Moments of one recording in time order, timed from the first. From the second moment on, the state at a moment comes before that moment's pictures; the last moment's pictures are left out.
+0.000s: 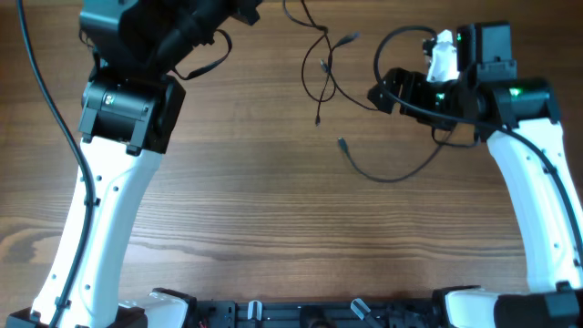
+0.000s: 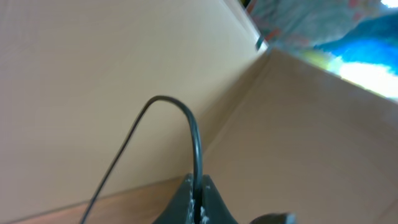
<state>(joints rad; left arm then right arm) -0.30 1.49 1.75 -0.10 0.51 -0.61 0.11 1.51 1.48 -1.01 -0.42 0.35</state>
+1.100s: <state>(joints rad) 0.11 1.48 1.75 -0.14 0.42 -0.97 0.11 1.97 1.48 -0.87 -0.40 0.42</state>
